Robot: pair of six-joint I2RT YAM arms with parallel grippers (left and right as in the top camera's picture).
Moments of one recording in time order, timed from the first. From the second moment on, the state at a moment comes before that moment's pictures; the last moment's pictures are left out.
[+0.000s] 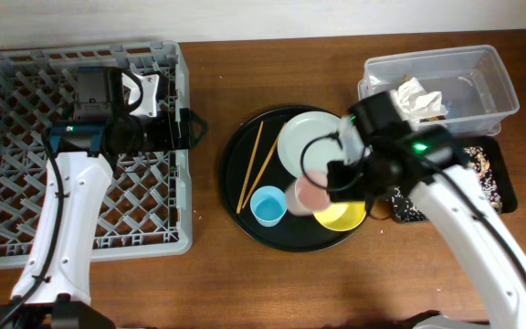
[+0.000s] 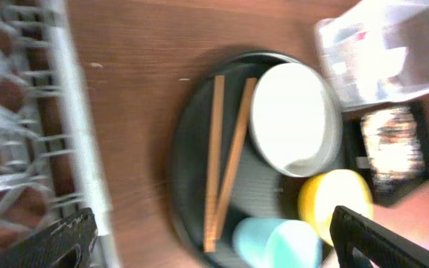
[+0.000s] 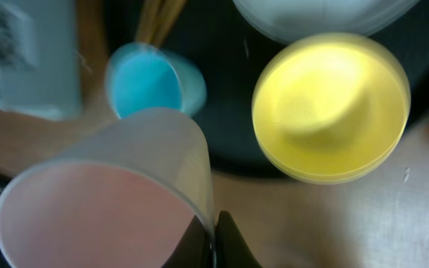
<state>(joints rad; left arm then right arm) -0.01 1.57 1.42 -0.85 0.51 -0.10 0.34 1.43 1.40 -1.22 -0.32 0.27</state>
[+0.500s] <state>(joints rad) 0.07 1.57 1.42 -0.56 1.42 -0.32 0.26 1.46 1.41 -0.60 -0.95 0.13</state>
